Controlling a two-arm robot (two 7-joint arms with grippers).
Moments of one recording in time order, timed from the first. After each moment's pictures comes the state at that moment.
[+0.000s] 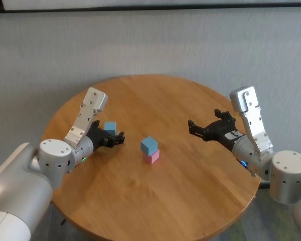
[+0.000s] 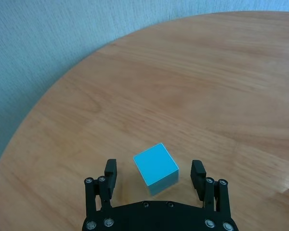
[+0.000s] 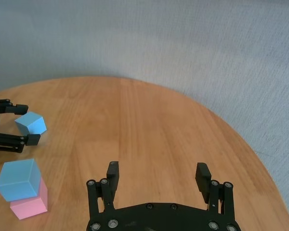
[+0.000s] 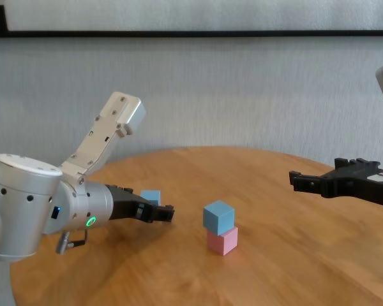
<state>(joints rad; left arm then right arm) -0.65 0.06 0.31 -0.69 0.04 0.10 -0.26 0.38 0.23 -0.27 -1.14 0.13 0.10 0.29</state>
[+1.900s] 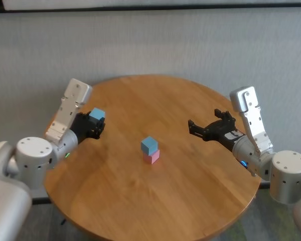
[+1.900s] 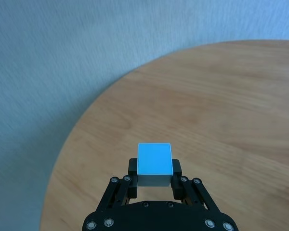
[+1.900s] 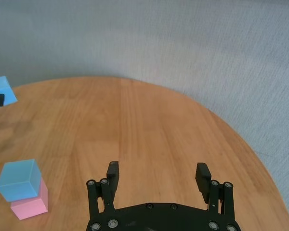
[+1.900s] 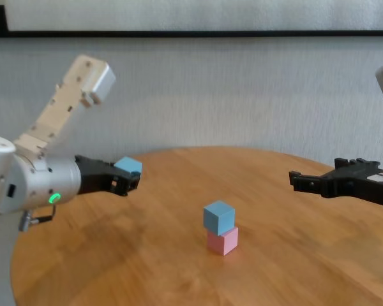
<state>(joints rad) -0.51 0.14 0.28 -0.99 0.03 0.17 -0.28 0.38 0.23 -0.27 -1.14 0.13 0.10 0.29</state>
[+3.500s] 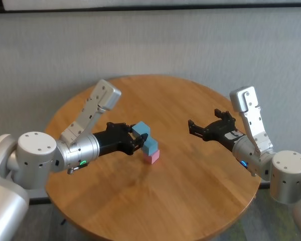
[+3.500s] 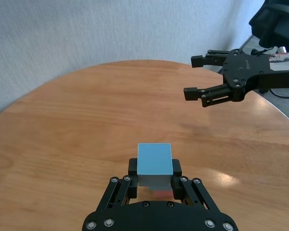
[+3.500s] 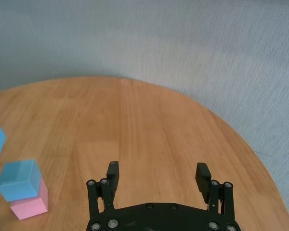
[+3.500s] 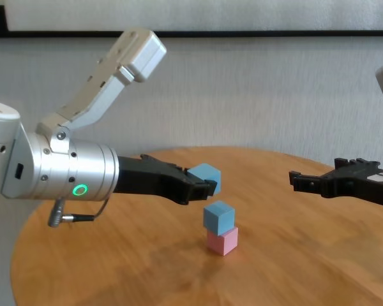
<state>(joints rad) -0.45 0.24 0.42 -1.28 -0.11 0.29 -0.58 0.38 0.23 -0.27 -1.14 0.13 0.10 0.29</state>
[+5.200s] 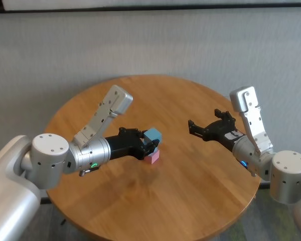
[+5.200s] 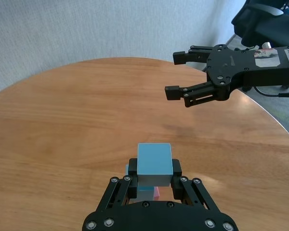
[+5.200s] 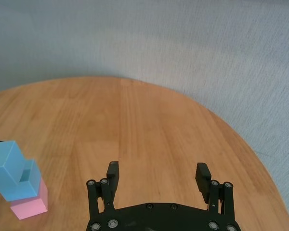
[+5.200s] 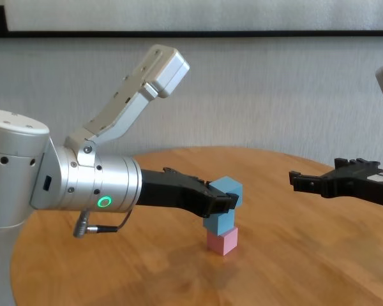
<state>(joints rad) -0.50 0.23 0.50 -1.17 -0.18 0.25 -0.59 0.38 0.23 -0.27 -1.14 0.13 0.10 0.29</state>
